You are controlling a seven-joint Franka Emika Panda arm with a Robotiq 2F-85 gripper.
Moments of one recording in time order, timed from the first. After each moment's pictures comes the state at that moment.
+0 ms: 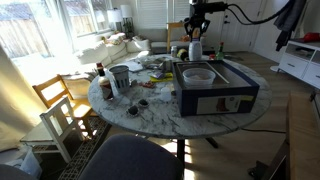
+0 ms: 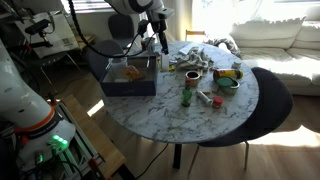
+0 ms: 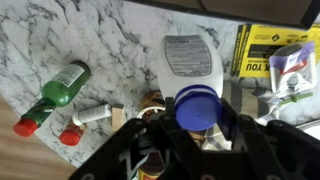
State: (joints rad) arm 0.02 0.21 -0.18 -1.98 -0.18 2.35 0.67
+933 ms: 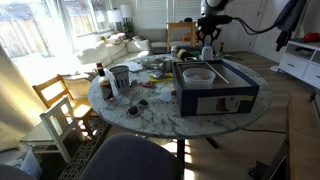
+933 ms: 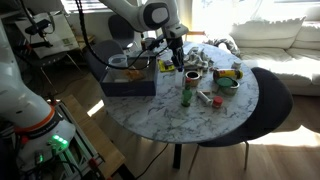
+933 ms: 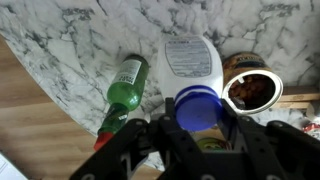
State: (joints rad) arm -0.06 0.33 -0.28 -1.96 -0.26 2.42 0.98
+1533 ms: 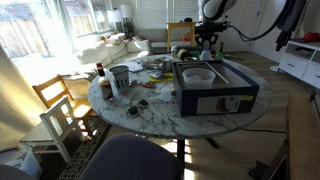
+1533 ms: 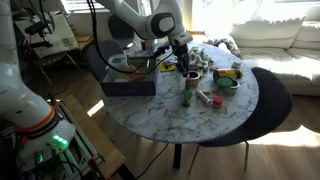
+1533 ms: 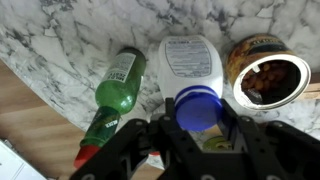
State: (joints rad) arm -0.06 0.44 -0.31 -1.88 -0.27 2.46 1.06
